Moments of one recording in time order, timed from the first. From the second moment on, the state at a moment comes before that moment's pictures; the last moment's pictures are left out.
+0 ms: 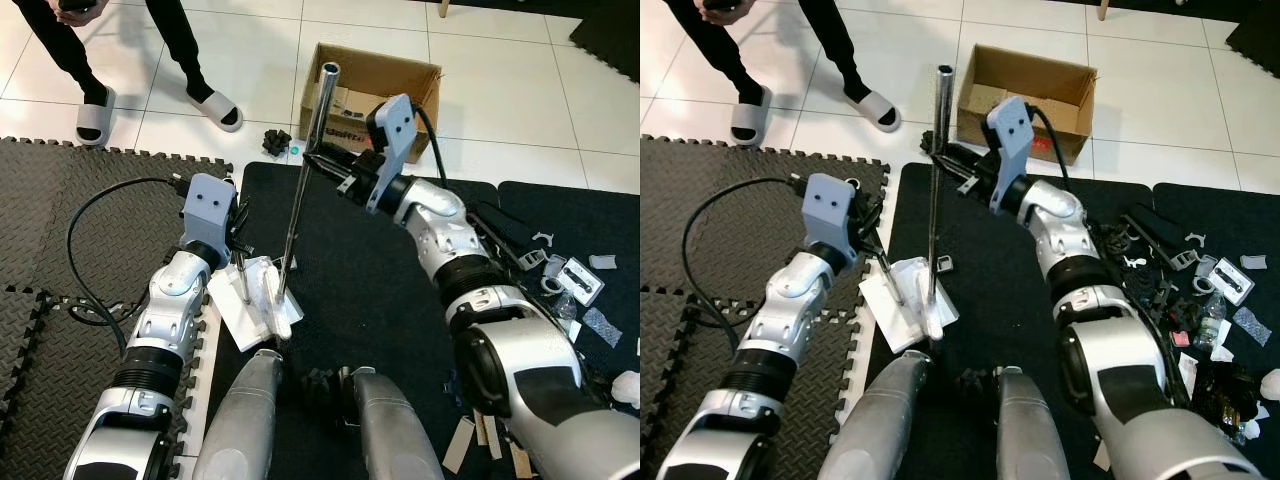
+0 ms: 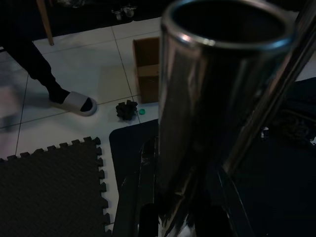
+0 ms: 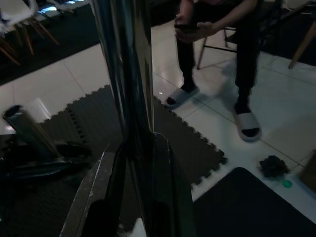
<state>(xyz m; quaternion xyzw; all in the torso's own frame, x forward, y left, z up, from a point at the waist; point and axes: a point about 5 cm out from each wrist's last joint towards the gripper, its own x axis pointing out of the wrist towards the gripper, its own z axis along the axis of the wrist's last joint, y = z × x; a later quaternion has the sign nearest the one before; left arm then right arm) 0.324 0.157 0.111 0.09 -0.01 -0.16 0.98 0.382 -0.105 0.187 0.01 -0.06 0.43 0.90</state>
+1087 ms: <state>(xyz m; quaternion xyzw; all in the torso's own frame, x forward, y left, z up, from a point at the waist) 0.324 0.157 0.111 0.09 -0.01 -0.16 0.98 0.380 -0.085 0.203 -0.18 -0.12 0.42 0.88</state>
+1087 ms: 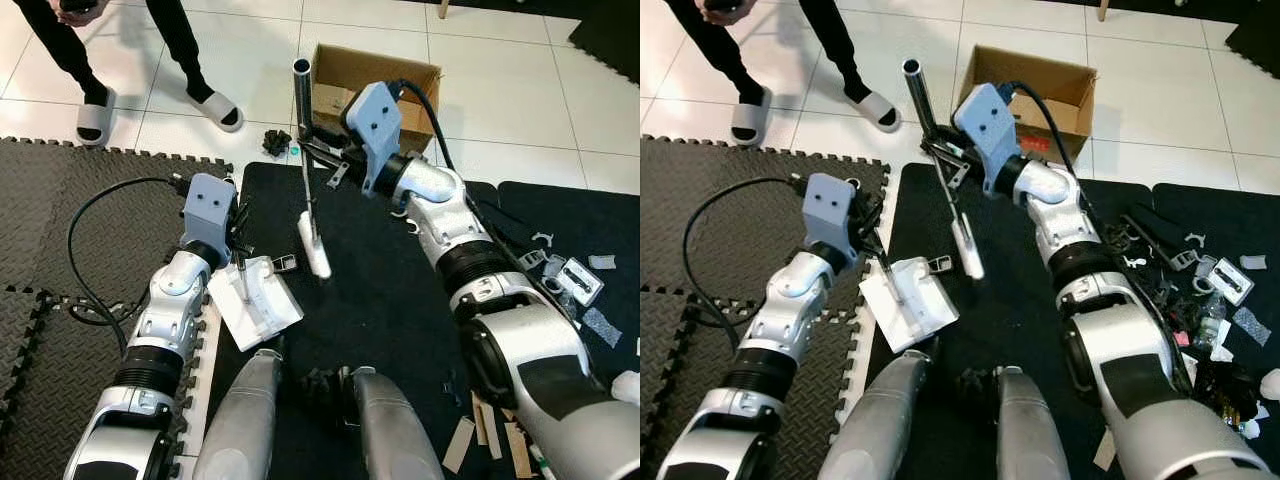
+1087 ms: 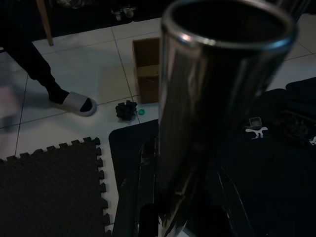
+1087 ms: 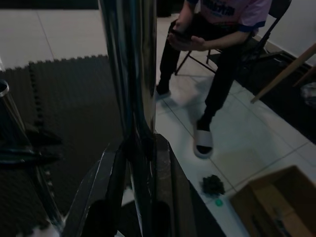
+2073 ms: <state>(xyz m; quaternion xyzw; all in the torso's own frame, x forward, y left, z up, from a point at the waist) 0.318 0.162 0.109 0.09 -0.01 -0.16 0.98 0.358 -0.061 0.136 -0.17 -0.04 0.47 0.87</state>
